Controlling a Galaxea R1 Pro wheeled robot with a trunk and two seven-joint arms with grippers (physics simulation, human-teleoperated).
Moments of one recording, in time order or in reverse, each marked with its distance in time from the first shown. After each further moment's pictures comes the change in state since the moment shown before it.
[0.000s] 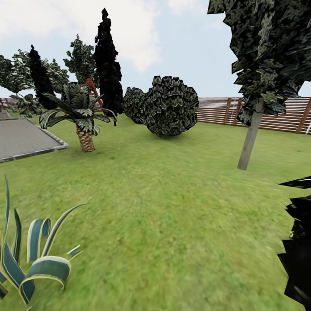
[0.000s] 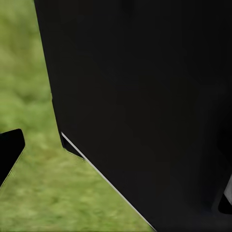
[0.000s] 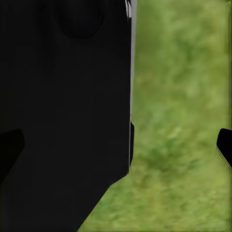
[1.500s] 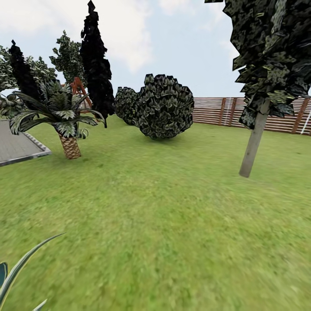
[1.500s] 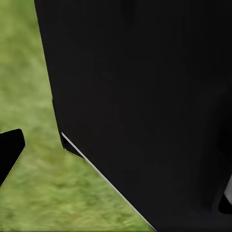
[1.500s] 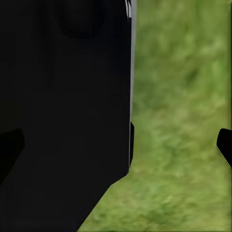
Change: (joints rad) left arm 0.000 0.000 0.000 0.000 0.000 0.000 0.000; right arm 0.000 0.000 0.001 0.000 0.000 0.000 0.000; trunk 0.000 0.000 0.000
